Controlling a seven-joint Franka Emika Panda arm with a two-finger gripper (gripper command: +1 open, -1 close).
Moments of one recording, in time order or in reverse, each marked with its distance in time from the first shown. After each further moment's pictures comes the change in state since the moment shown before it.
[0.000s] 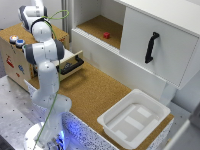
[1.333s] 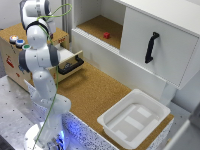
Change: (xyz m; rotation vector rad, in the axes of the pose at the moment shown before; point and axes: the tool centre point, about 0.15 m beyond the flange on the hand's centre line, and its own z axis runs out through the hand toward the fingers) arm -0.016 0.141 -0.069 -0.104 0.093 0.204
